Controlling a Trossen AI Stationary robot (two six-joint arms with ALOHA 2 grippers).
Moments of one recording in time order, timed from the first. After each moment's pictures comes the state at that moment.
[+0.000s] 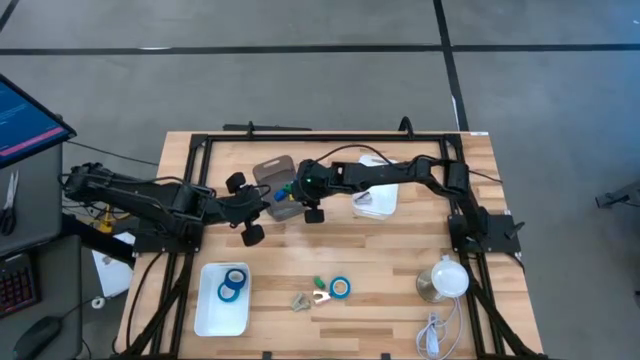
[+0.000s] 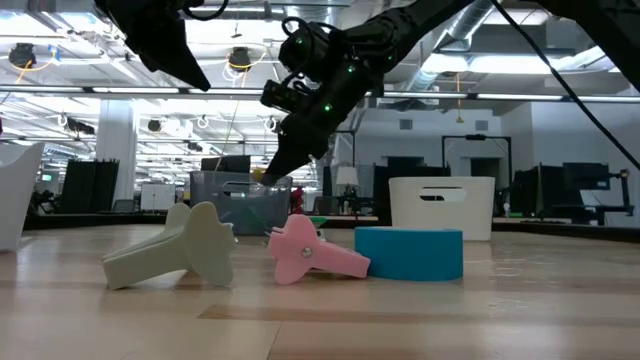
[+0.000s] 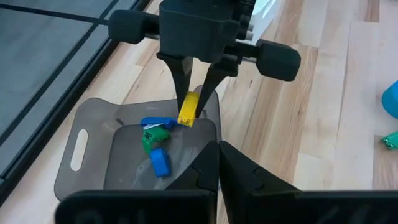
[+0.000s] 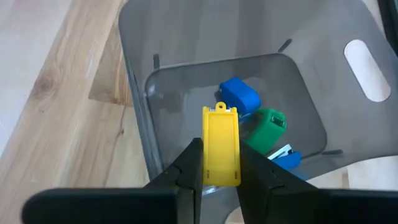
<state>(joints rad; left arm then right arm) -0.20 1.03 0.82 -0.61 -0.55 -0.29 -0.17 2.12 1.57 -0.28 -0.03 -0.37</state>
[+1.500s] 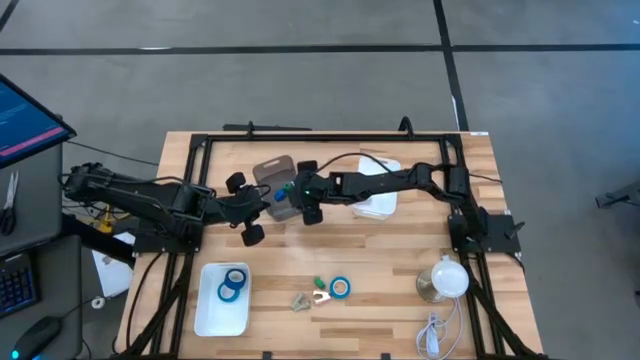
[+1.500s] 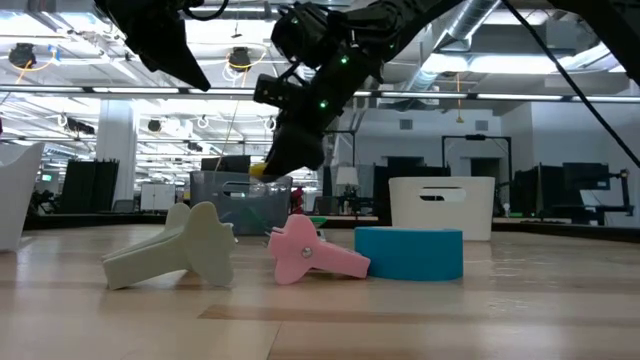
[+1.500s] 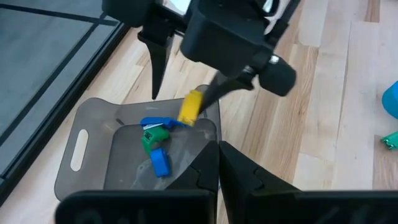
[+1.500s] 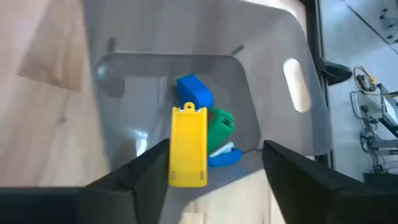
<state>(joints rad) -0.20 1.03 0.82 -0.61 -0.55 -0.29 -0.09 2.11 1.57 -0.24 0.28 -0.52</state>
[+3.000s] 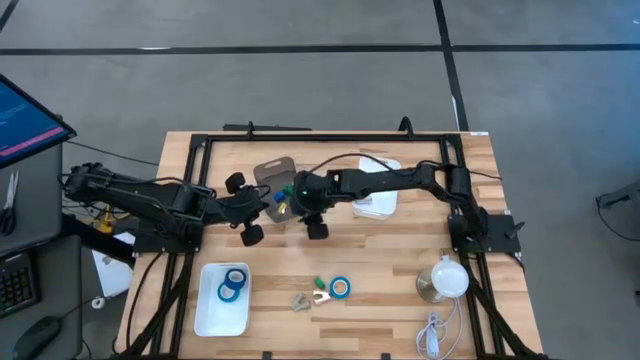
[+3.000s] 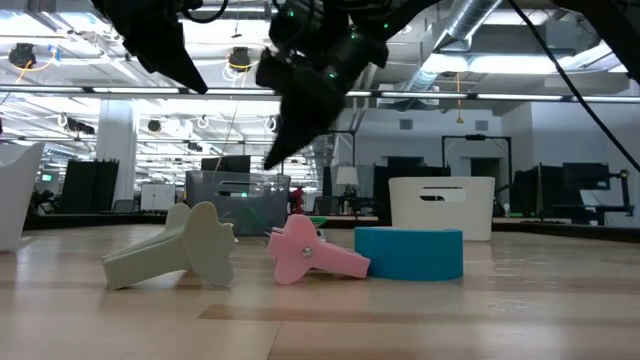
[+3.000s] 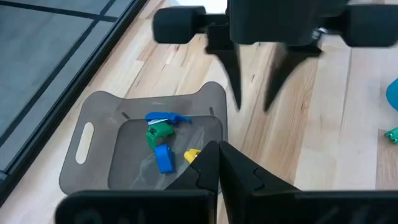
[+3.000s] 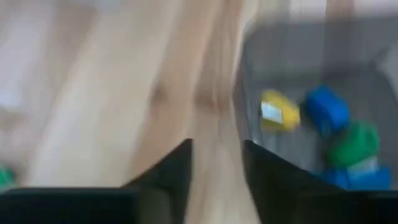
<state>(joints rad) -0.20 1.03 0.82 -0.63 -0.55 -0.30 -0.08 2.10 1.67 -0.52 -0.15 -0.29</state>
